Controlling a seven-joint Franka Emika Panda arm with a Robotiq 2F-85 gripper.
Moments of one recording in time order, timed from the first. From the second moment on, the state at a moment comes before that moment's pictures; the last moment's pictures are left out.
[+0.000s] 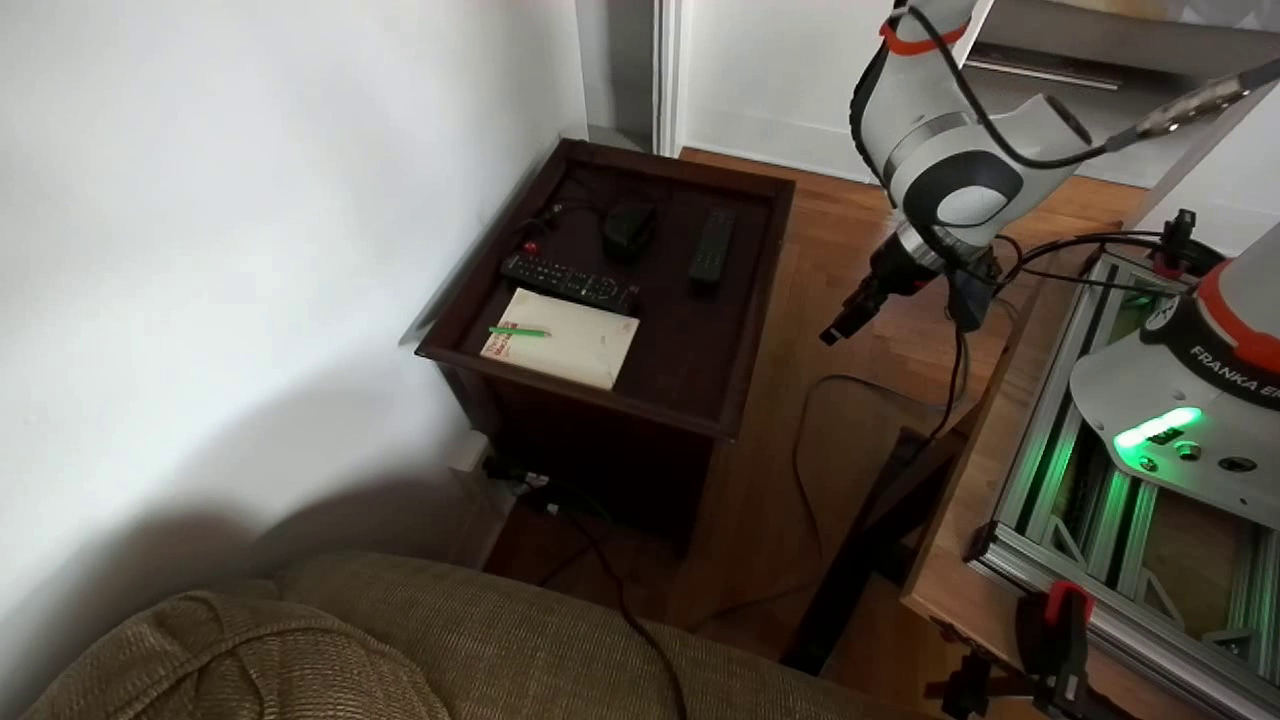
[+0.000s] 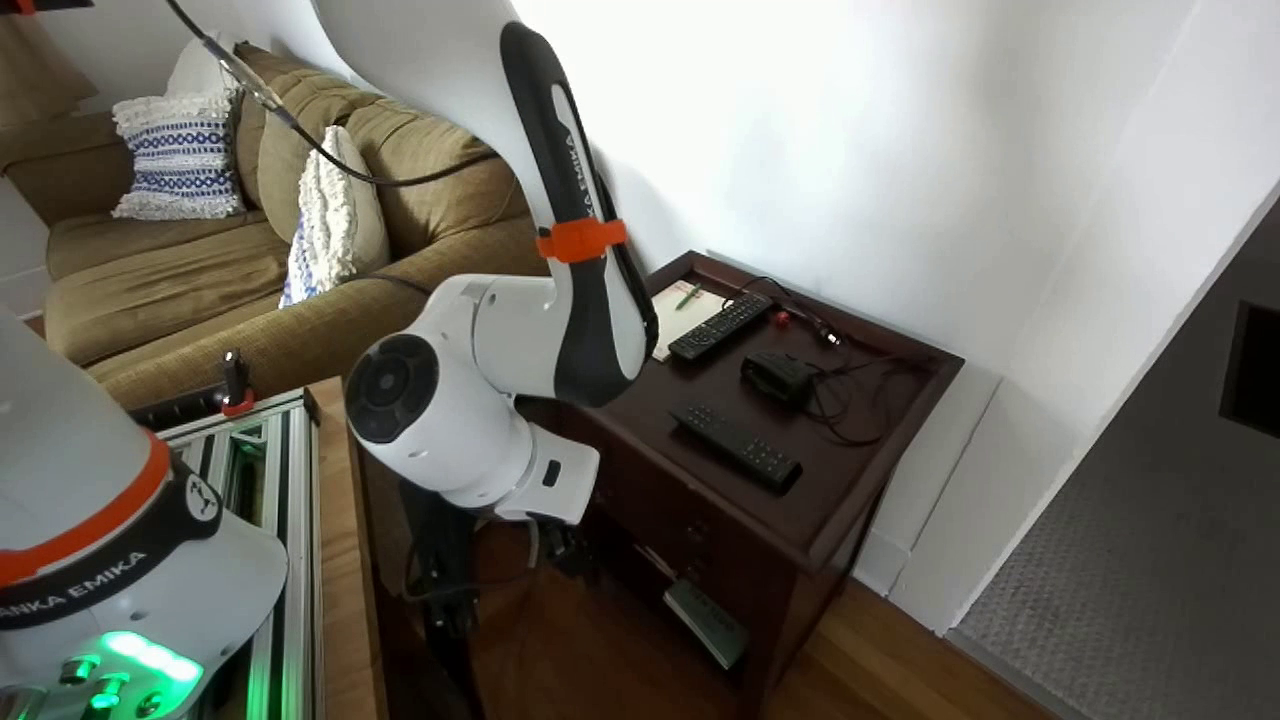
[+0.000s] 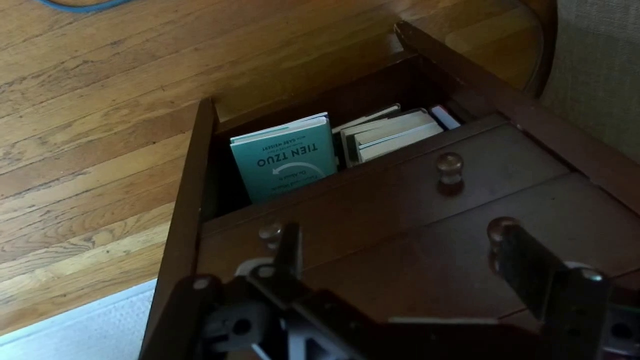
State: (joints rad) arm 0.39 0.58 -0.31 -2.65 2.44 2.63 -2.33
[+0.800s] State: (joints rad) arm 0.42 0.70 -0.32 -2.58 2.48 2.60 -2.36
